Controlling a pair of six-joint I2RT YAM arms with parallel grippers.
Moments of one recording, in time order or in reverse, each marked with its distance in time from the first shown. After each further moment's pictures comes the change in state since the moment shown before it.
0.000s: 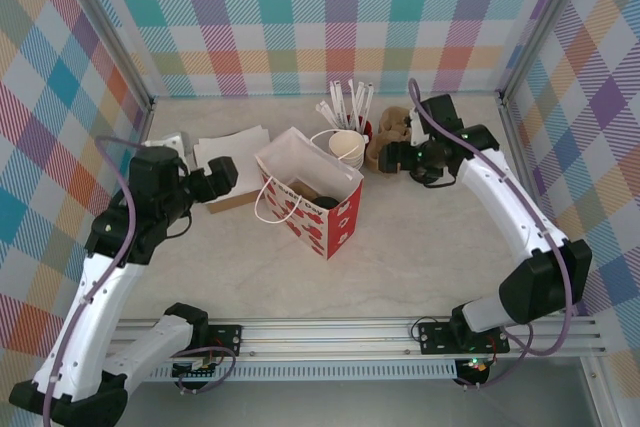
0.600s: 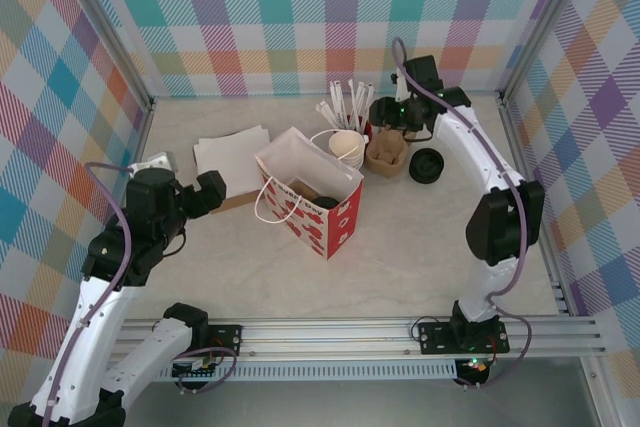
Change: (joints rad) left arm 0.000 -0.108 -0.098 -0.034 -0.119 -0.060; right arm -0.052 0.403 0.393 0.149 -0.023 0.003
